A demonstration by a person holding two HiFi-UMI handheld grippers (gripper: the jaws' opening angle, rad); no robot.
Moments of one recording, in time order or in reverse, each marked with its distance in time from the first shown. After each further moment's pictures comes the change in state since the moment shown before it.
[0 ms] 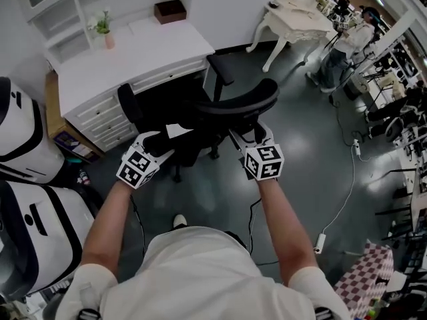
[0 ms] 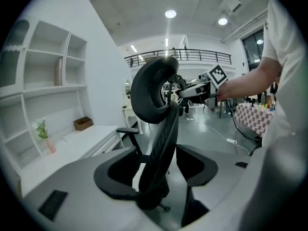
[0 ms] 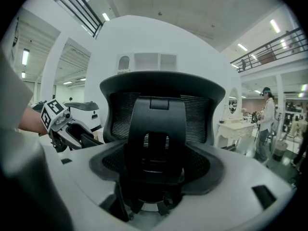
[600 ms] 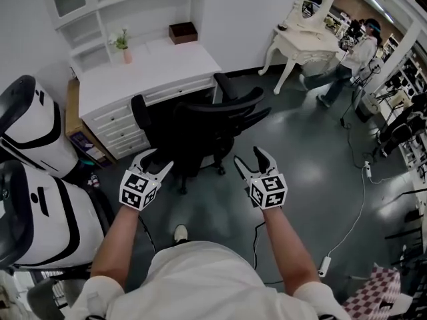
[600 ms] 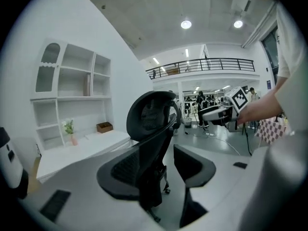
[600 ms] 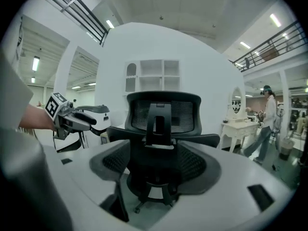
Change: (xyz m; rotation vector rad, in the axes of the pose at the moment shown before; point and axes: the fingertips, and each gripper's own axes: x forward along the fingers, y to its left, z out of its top) left arm -0.064 -0.072 0.045 -0.151 -0.140 0.263; right arm -0.107 0.000 -0.029 -0.007 -0.040 0.081
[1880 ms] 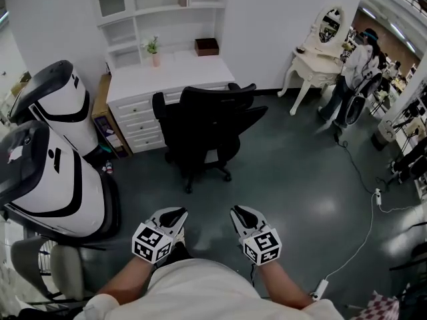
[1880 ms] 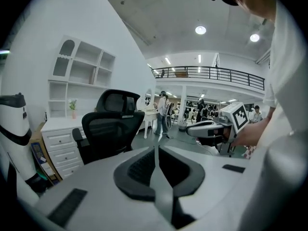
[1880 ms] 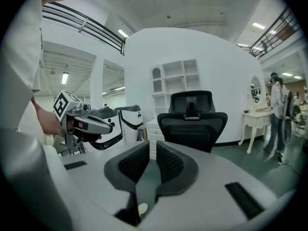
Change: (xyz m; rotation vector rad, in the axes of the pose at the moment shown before) left arm -0.139 -0.297 -0.038 -0.214 0.022 0.015; right arm -0.248 0.111 -0.083 0.016 0.014 0.305
